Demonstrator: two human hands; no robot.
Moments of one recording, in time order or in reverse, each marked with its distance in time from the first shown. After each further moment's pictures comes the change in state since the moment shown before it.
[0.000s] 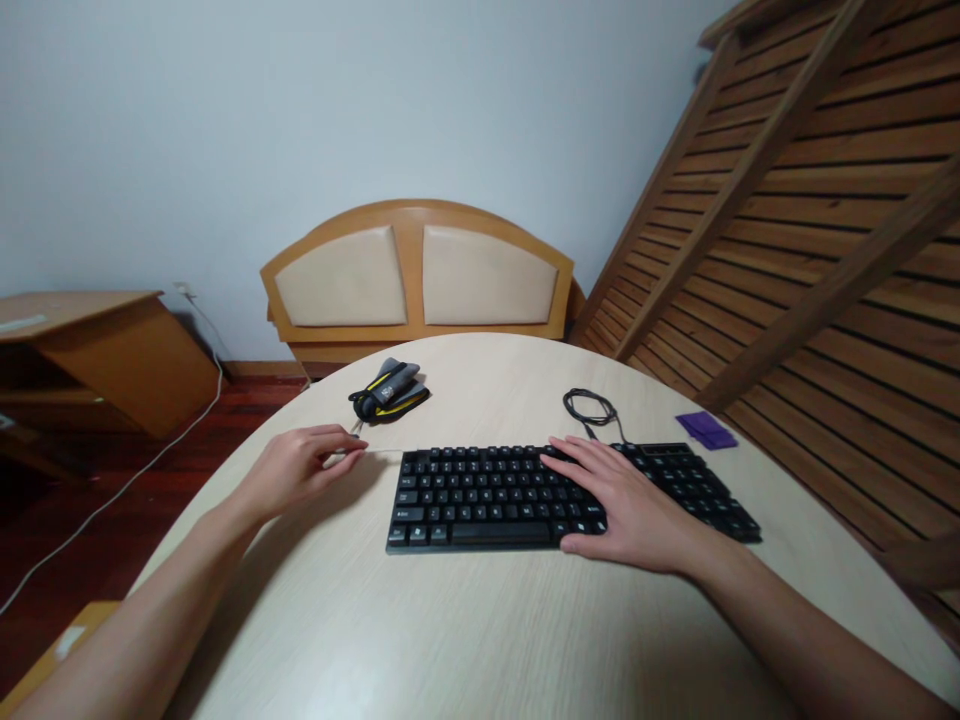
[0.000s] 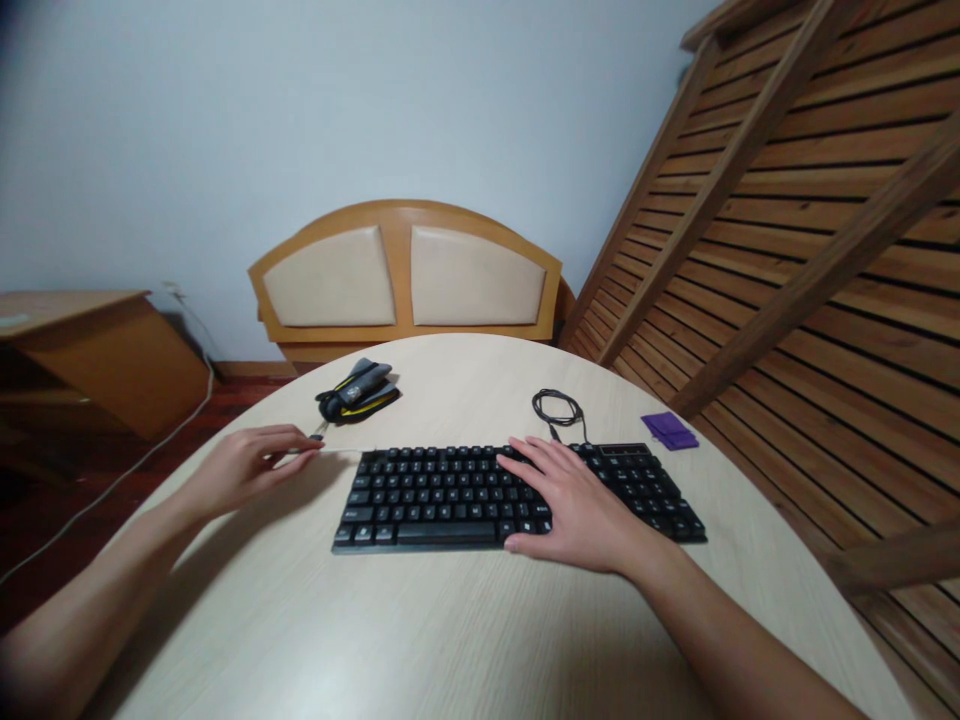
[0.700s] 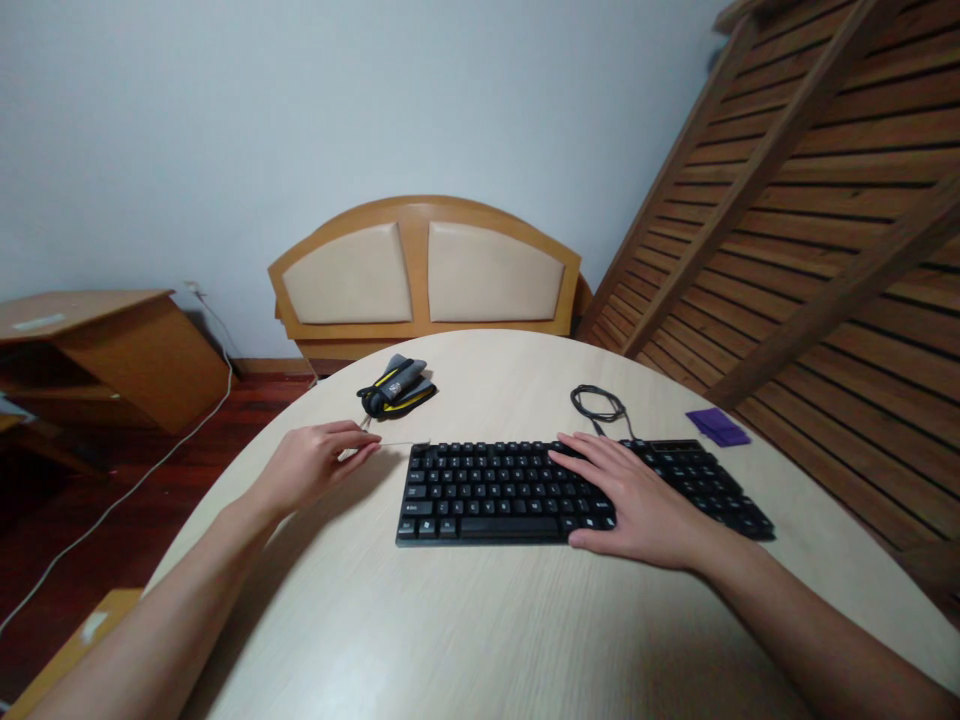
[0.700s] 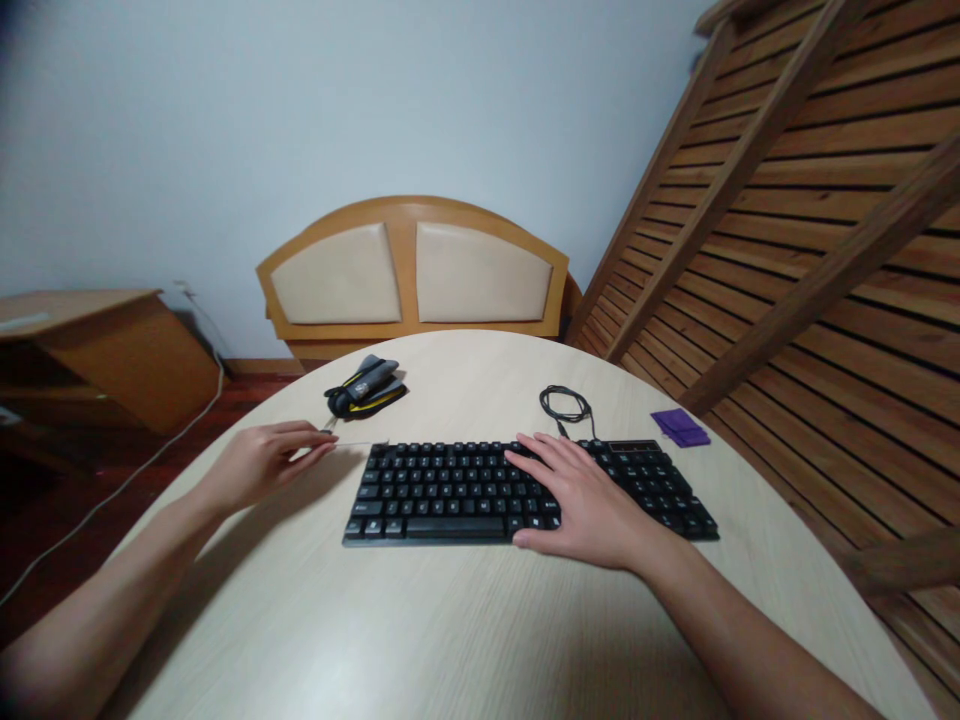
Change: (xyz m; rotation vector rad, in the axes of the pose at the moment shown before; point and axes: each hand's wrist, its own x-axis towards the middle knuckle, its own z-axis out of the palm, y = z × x) left_hand -0.001 -0.002 0.008 0.134 0.093 0.107; right_hand 0.000 -0.003 0.001 -0.024 0.008 0.003
